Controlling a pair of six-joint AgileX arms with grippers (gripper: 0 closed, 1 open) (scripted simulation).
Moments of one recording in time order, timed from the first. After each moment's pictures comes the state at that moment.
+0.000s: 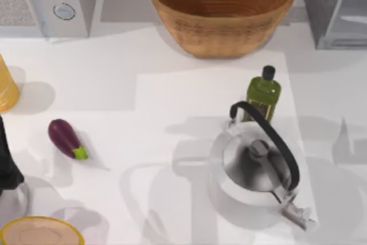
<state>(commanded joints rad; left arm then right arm) 0.00 0.00 0.00 0.00 0.00 0.00 -0.02 0.29 0.18 0.15 -0.03 0.00</state>
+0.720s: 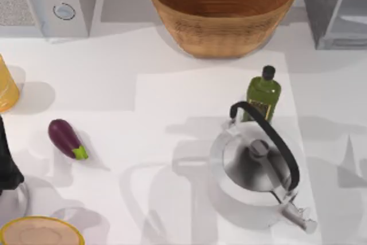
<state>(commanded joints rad) 0.00 0.00 0.00 0.00 0.00 0.00 0.00 0.00 0.00 0.00 0.00 0.00</state>
